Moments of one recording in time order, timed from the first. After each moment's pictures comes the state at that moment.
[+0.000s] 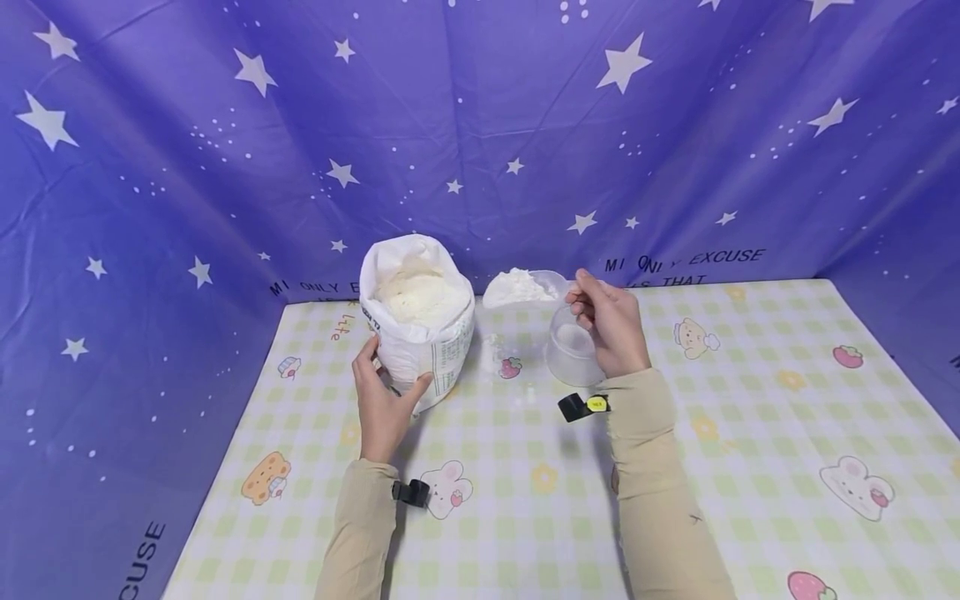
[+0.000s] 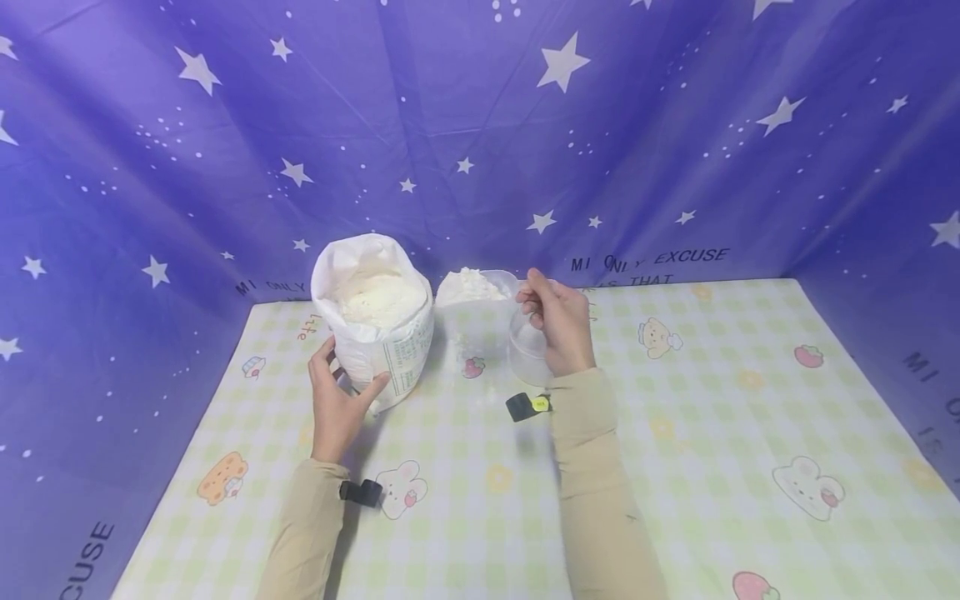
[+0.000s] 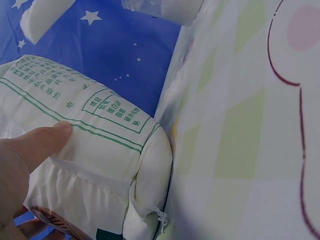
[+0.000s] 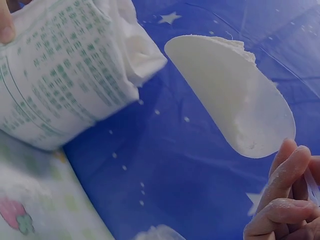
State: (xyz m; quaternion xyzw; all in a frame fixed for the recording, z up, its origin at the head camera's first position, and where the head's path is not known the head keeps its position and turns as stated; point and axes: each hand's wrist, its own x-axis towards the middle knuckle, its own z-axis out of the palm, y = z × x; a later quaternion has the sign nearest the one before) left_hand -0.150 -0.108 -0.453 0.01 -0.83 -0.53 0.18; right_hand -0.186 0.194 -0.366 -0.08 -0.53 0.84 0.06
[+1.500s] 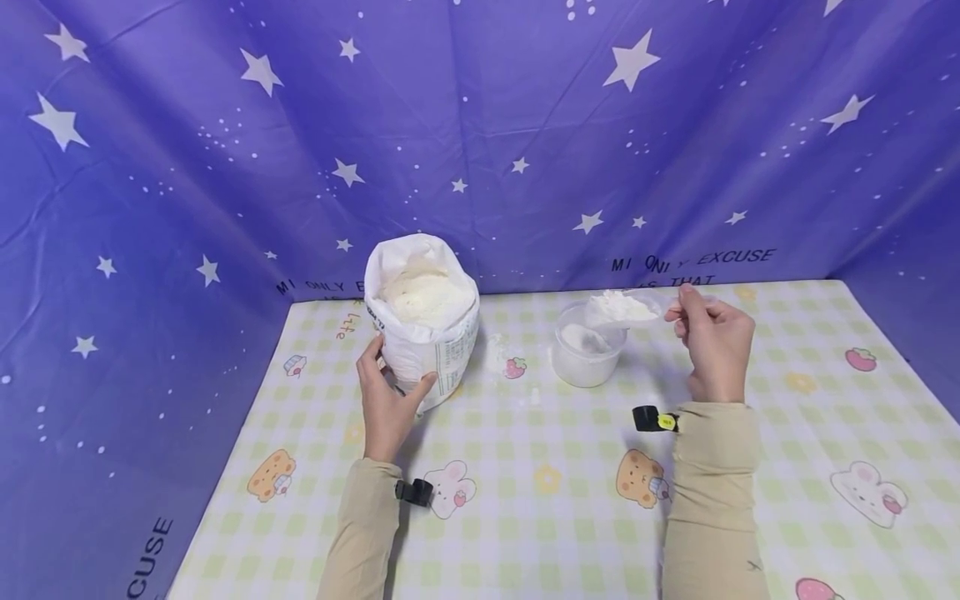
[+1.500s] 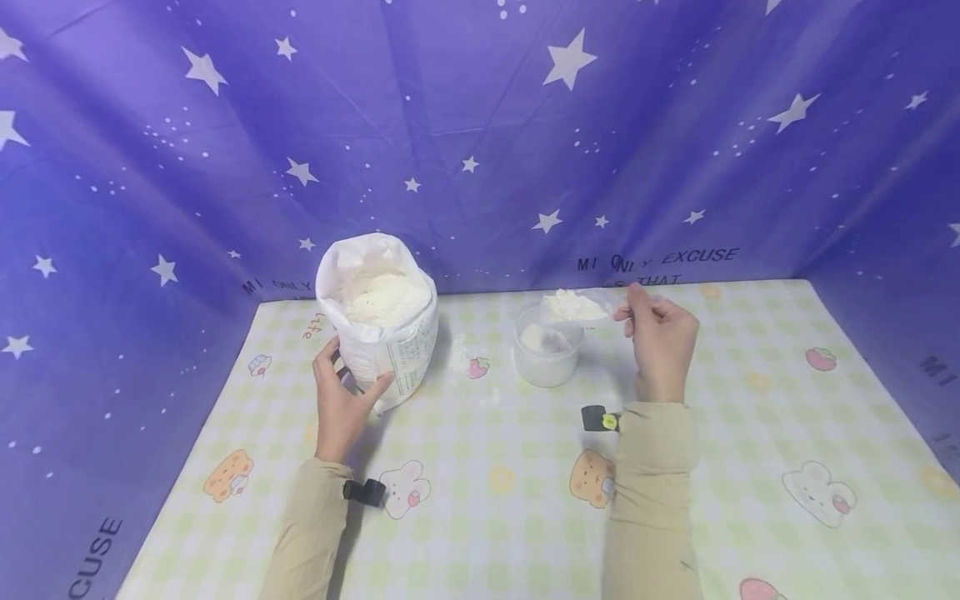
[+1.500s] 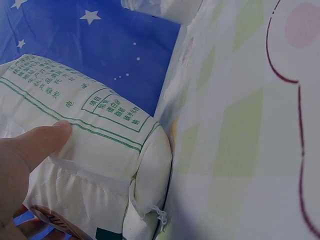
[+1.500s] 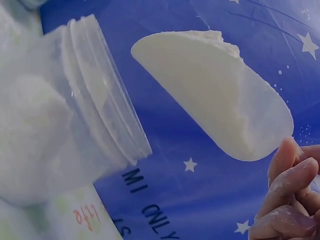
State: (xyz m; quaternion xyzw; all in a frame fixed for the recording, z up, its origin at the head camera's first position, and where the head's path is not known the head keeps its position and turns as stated) left_hand -0.152 -0.110 -0.456 0.00 -0.83 -0.52 0.19; right_hand -0.149 0.271 -0.370 -0.21 -0.58 0.75 0.23
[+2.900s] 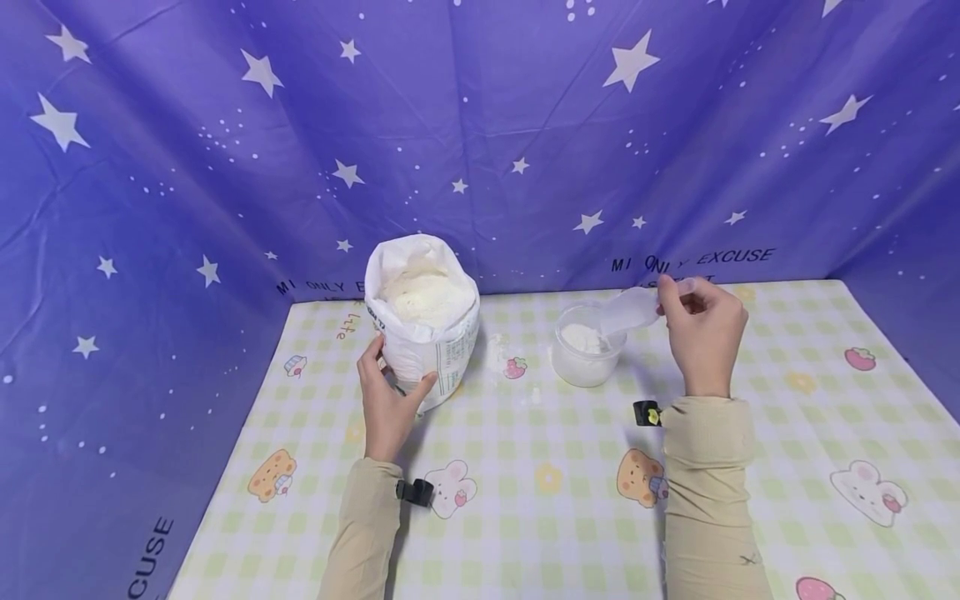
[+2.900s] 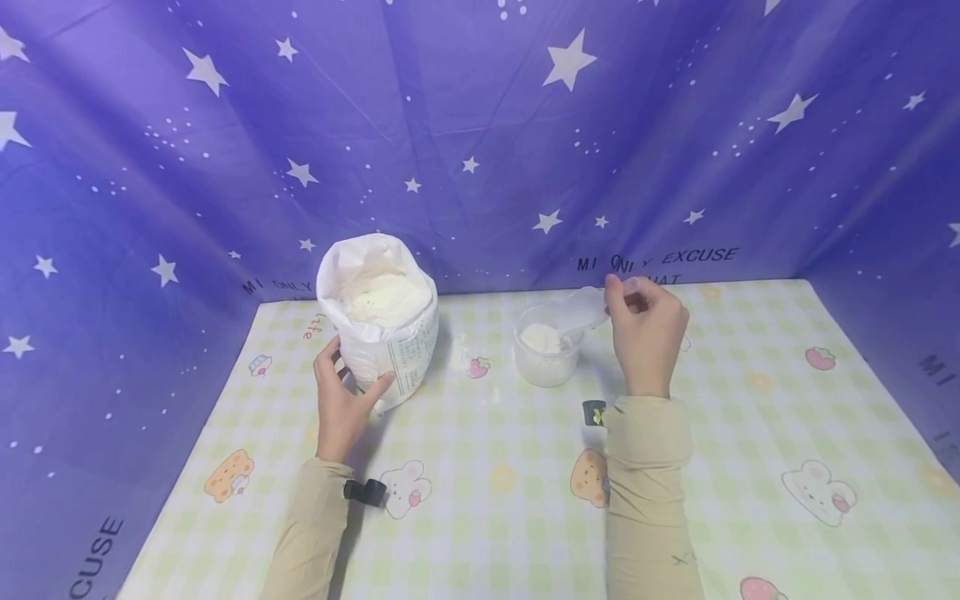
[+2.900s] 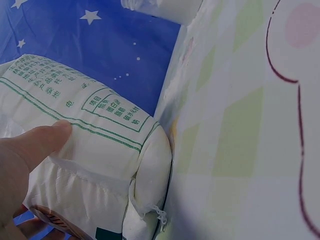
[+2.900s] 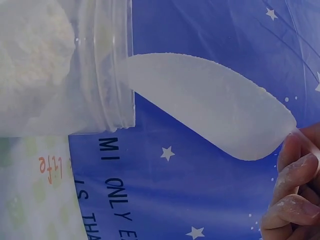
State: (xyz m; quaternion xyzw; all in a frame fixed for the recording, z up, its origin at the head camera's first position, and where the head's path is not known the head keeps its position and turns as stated) left_hand -0.151 -0.109 -0.456 0.00 -0.83 -0.53 0.19; right_hand -0.149 0.253 -0.356 -0.11 -0.80 0.46 0.38
